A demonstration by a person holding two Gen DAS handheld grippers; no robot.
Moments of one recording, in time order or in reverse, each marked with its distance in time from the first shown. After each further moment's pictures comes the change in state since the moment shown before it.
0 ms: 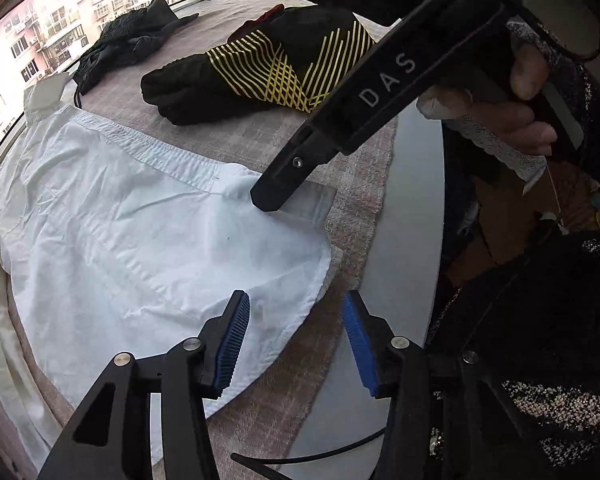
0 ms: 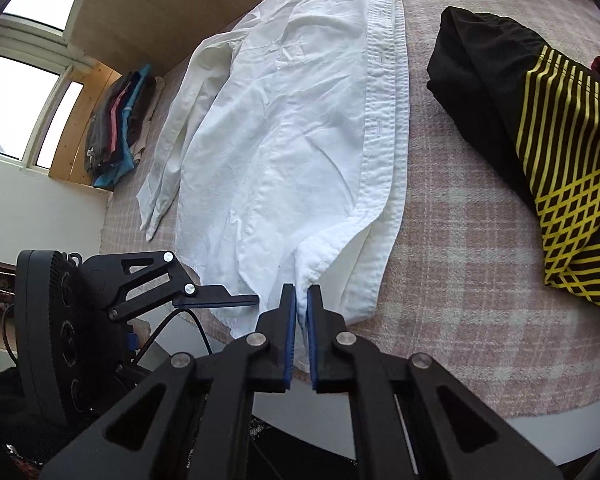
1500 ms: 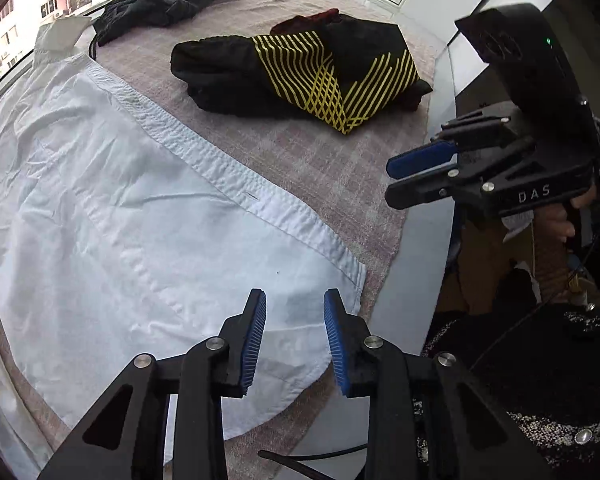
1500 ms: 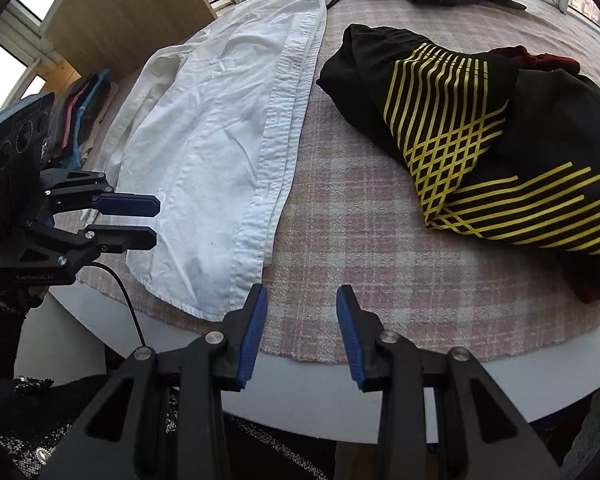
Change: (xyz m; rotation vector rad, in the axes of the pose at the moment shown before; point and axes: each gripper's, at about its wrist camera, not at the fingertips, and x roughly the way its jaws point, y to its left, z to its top) left arm -0.007 0.065 0.014 -0.290 -0.026 -0.155; right arm -0.020 -0.026 -0.055 -0.058 -0.095 -0.267
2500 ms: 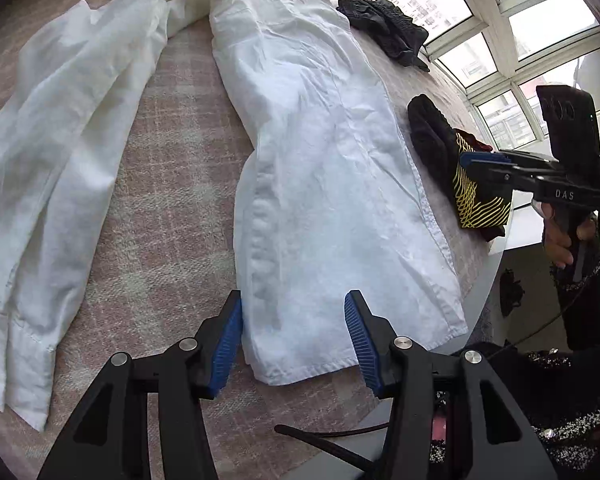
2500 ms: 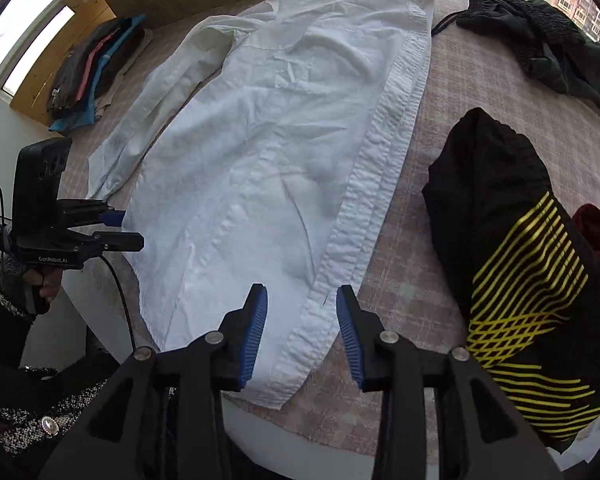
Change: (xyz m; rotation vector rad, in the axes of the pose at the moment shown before) left arm -0.038 0.142 -0.097 -0.573 -0.133 -0.042; right arm 0.030 0.053 0.069 -0.197 0.156 -0.024
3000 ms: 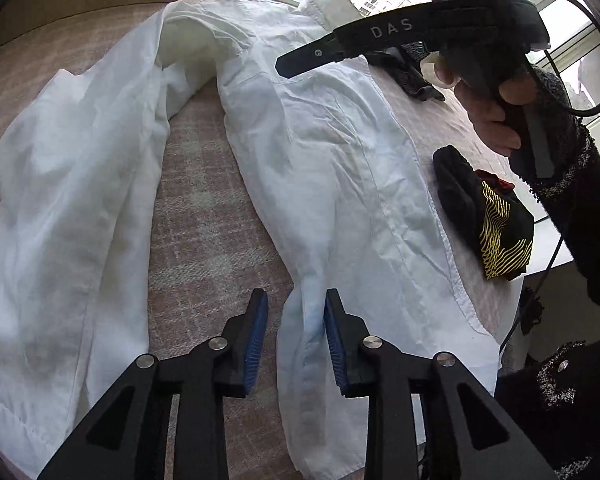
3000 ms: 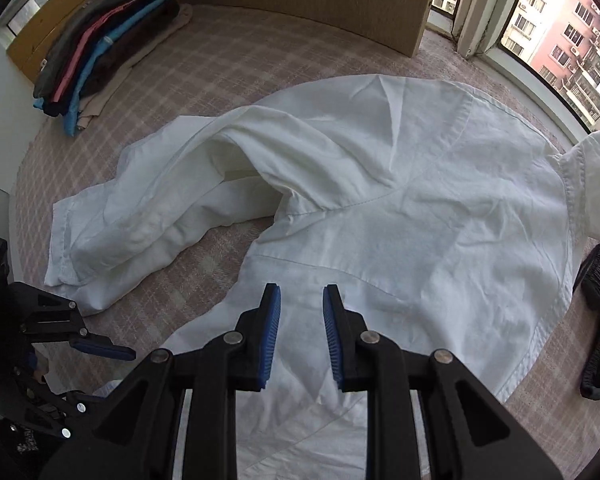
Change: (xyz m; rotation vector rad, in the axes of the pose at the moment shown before) left arm -0.003 0.022 0.064 0.009 -0.096 0.070; right arm 0.096 0.097 0.251 -0.469 0.067 -0.091
